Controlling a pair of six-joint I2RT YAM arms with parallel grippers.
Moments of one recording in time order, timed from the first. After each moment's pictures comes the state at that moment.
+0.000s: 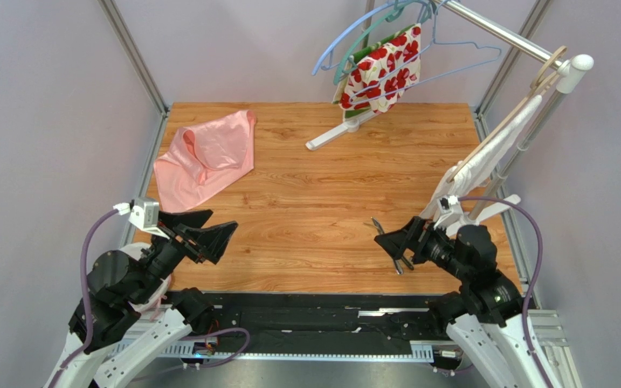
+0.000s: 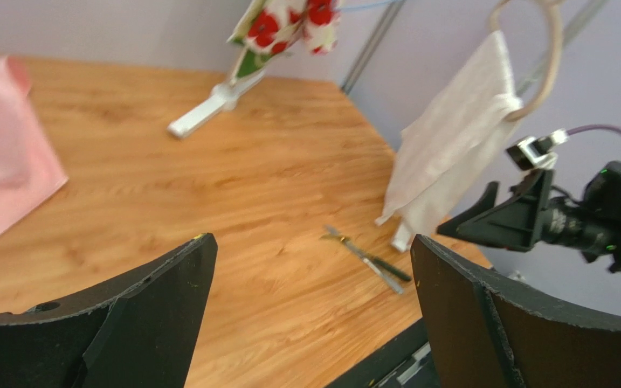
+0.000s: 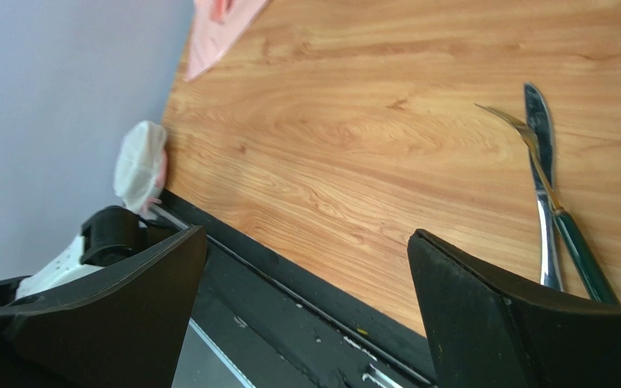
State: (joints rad) left arm -0.73 0.21 0.85 -0.53 -0.13 -0.44; right arm 0.40 0.25 0.52 -0.54 -0.32 0.69
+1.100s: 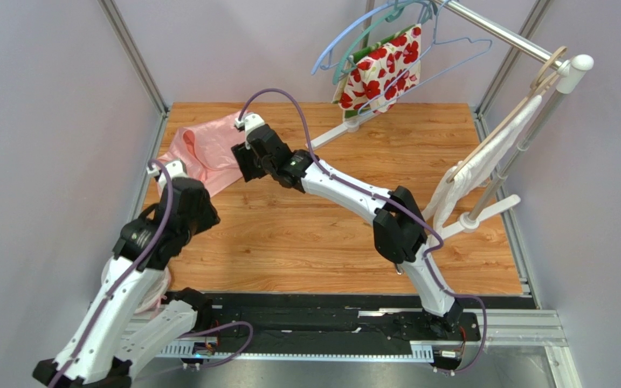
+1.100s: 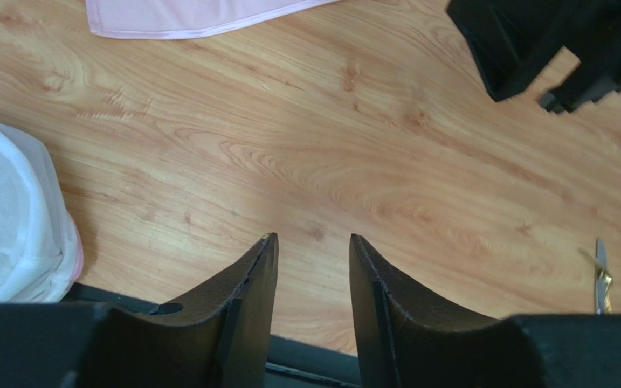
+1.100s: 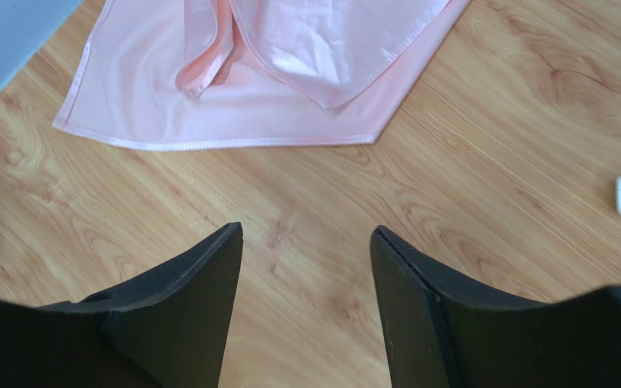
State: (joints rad) left arm -0.50 0.75 1.06 -1.09 -0.47 -0.71; right arm 0.94 2.21 2.04 -0.34 0.18 0.20
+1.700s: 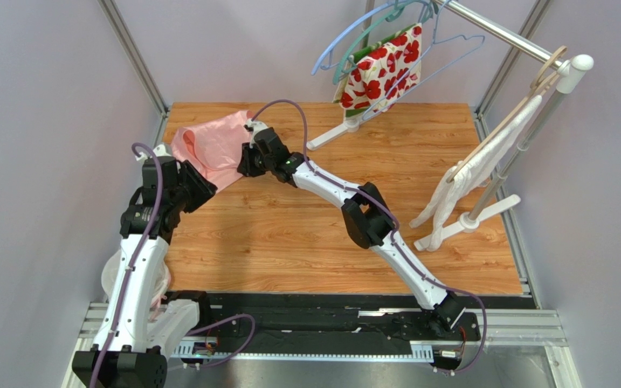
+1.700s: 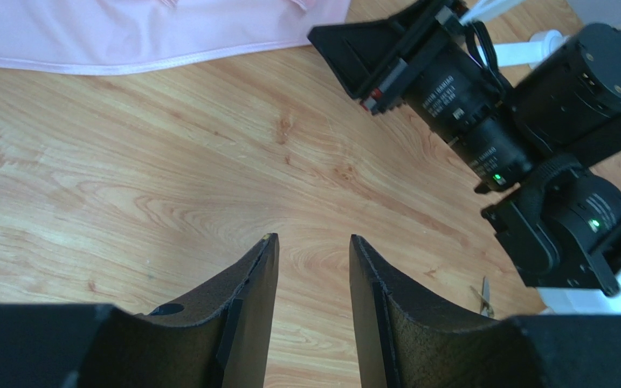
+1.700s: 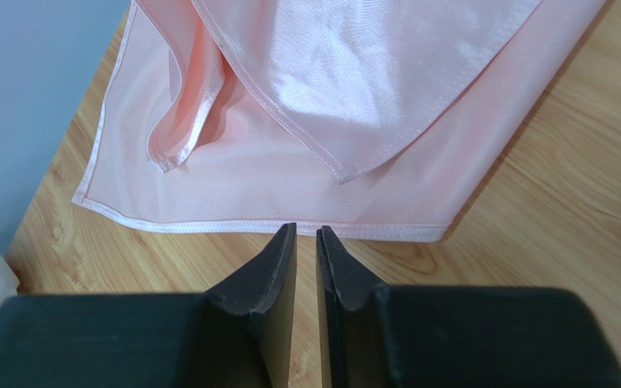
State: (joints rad) left arm -0.01 0.90 0.99 -0.73 0.02 -0.64; right arm 0.81 2.70 2.42 -0.19 -0.16 0.48
